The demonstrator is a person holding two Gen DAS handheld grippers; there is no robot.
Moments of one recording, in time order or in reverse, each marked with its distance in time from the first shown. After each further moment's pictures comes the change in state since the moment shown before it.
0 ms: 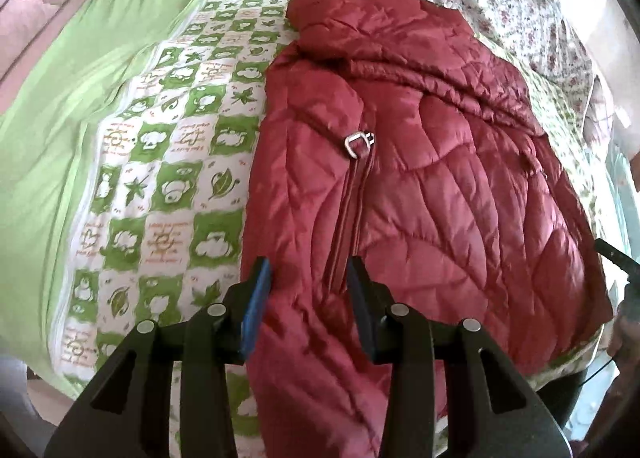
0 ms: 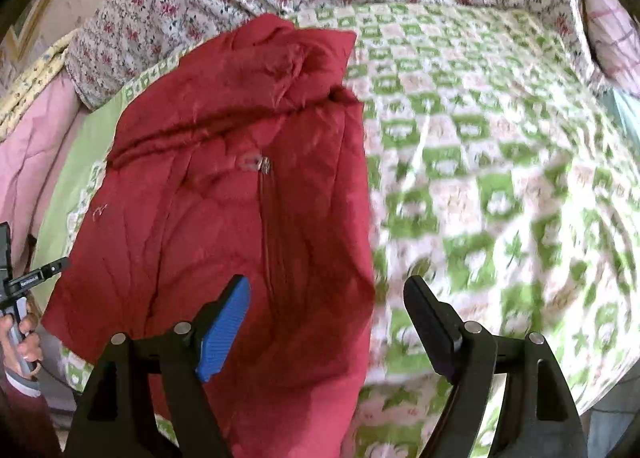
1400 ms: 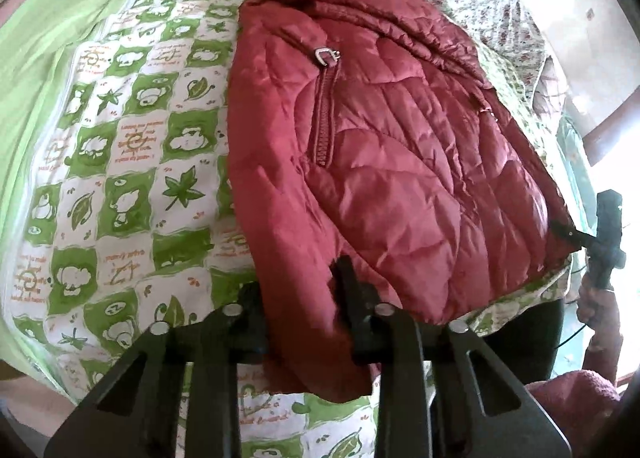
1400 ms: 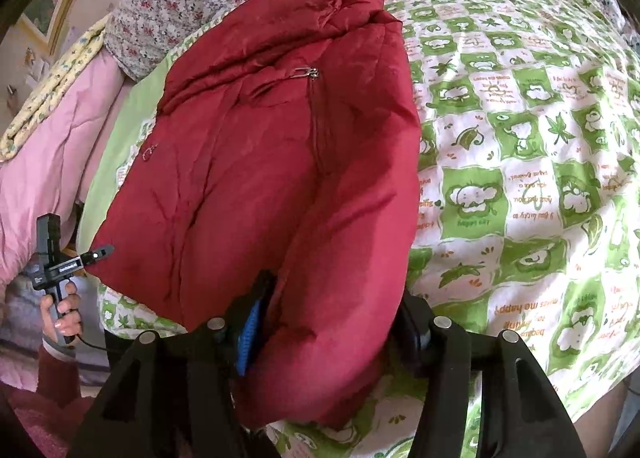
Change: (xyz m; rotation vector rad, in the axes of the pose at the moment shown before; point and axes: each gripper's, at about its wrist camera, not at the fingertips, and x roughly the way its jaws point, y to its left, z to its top) left arm -0.003 0.018 -0.063 0.037 0.055 -0.219; right arm -0.005 0.004 -0.067 0.002 0.090 0.196
